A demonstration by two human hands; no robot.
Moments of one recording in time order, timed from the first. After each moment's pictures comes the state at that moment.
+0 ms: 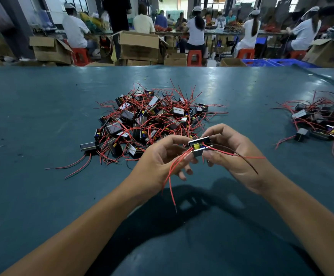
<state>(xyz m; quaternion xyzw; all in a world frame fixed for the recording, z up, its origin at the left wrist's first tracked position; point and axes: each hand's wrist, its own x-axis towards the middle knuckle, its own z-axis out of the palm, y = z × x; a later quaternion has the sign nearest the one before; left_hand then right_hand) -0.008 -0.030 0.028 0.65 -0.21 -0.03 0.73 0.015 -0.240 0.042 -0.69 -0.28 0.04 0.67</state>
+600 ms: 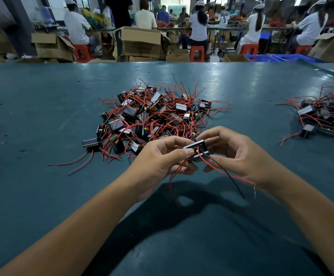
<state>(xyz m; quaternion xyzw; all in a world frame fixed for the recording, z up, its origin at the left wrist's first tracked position) -0.008 -0.029 0.031 0.60 -0.14 -0.11 0.78 0.010 -0.243 0.045 -0.74 -0.26 0.08 0.61</state>
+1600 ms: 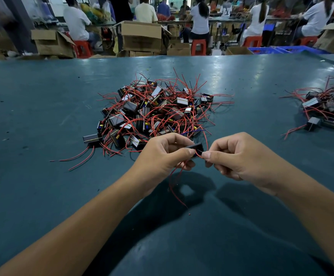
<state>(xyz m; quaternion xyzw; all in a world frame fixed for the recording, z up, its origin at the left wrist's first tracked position) -0.008 -0.034 0.027 0.68 -0.11 -0.05 0.73 -0.007 -0.234 0.056 -0.80 -0.17 0.13 0.57</state>
